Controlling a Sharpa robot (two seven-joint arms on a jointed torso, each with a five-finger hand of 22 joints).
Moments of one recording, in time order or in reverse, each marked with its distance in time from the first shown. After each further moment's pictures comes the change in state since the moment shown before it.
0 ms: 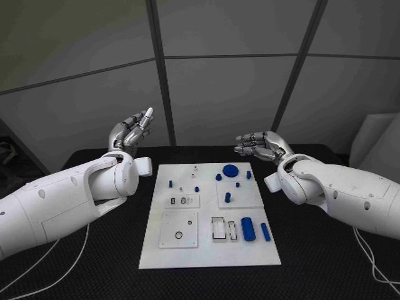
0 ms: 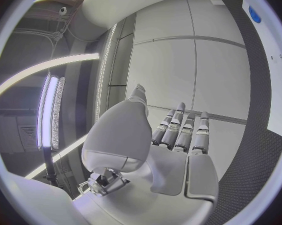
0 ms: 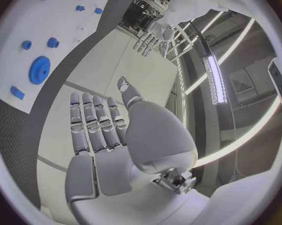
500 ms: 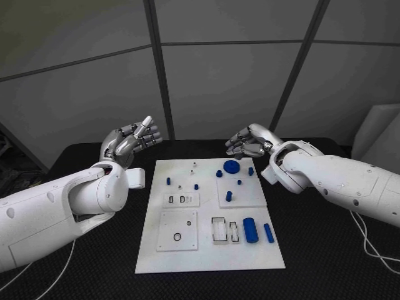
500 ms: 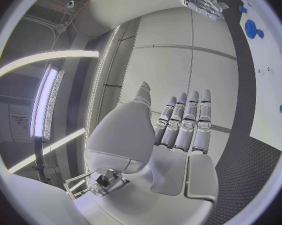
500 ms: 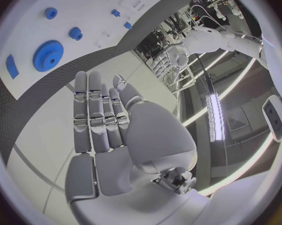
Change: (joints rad) left arm -0.001 -0.102 0.000 0.177 0.000 0.075 -0.001; left_hand 0.056 0.037 -0.034 -0.113 0.000 0.348 0.046 0.063 0.040 0.239 0.035 0.076 0.005 0.514 0.021 0.084 0.030 0.000 0.428 0.013 0.217 0.080; right arm 0.085 0.025 0.001 -0.013 -0.452 0.059 -0.115; right_hand -0.008 0.003 0.040 -0.150 0.029 0.266 -0.041 0.005 0.009 0.341 -0.103 -0.008 0.003 0.526 -0.154 0.138 0.105 0.000 0.378 -0.154 0.377 0.176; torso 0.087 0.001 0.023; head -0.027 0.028
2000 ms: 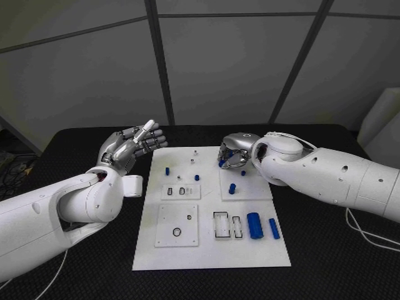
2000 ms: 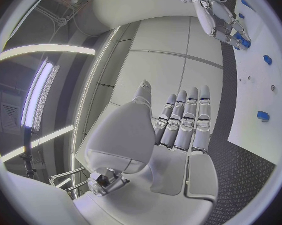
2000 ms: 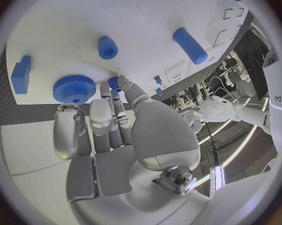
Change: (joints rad) left arm -0.005 -0.030 0.000 0.078 -0.029 0.069 -0.020; left_hand 0.010 0.011 -0.020 -0.037 0.000 0.055 0.017 0.004 0.009 0.051 -0.012 0.000 -0.002 0.066 -0.016 0.002 -0.005 0.000 0.059 -0.018 0.029 0.000; right arm 0.034 0.059 0.001 0.014 -0.621 0.249 -0.267; right_hand -0.067 -0.025 0.086 -0.003 0.017 0.021 -0.004 -0.038 0.005 -0.016 -0.011 -0.003 0.005 0.073 -0.012 0.914 0.818 -0.102 0.361 -0.008 0.779 0.997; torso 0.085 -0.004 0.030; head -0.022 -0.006
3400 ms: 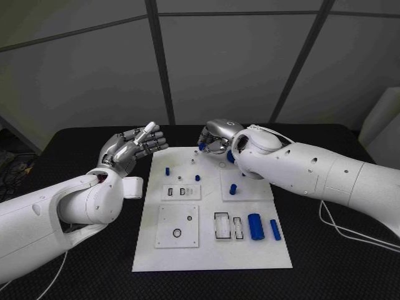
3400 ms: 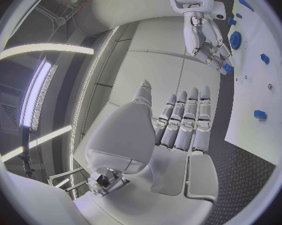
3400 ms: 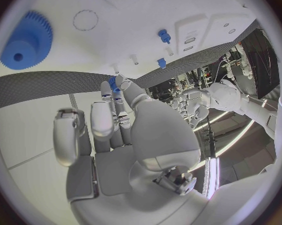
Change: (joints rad) left arm 0.000 0.002 0.000 -0.001 -0.002 0.004 -0.012; left_hand 0.000 0.000 -0.004 -0.007 0.000 0.000 0.000 0.000 0.000 -0.001 0.000 -0.004 -0.001 0.000 0.000 0.000 -0.001 0.000 0.000 0.000 0.000 -0.001; right arm 0.029 0.168 0.001 -0.139 0.048 -0.198 0.010; right_hand 0.011 0.029 0.065 0.004 0.006 0.038 -0.017 0.000 0.011 0.076 -0.024 -0.002 0.007 0.000 -0.015 0.060 0.050 -0.015 0.039 -0.013 0.047 0.002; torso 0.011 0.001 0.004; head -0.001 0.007
